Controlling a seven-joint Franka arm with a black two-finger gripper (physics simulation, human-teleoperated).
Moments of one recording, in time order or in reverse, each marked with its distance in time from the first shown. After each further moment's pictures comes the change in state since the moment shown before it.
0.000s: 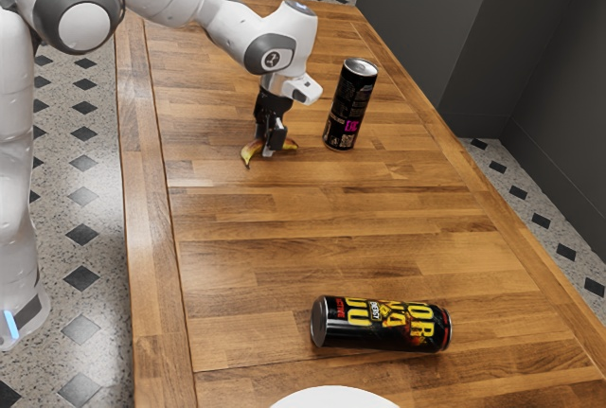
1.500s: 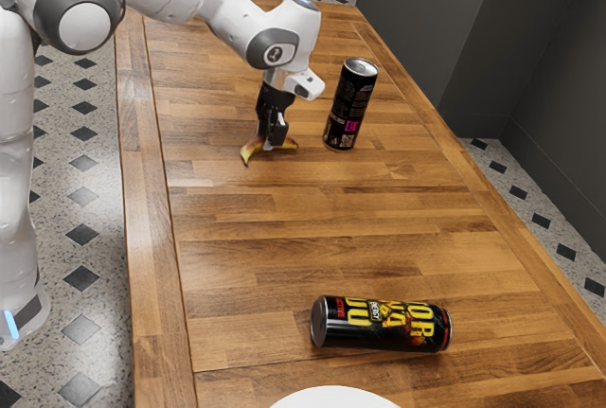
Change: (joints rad) arm -0.008 0.001 0.007 0.032 0.019 -0.030 -0.004
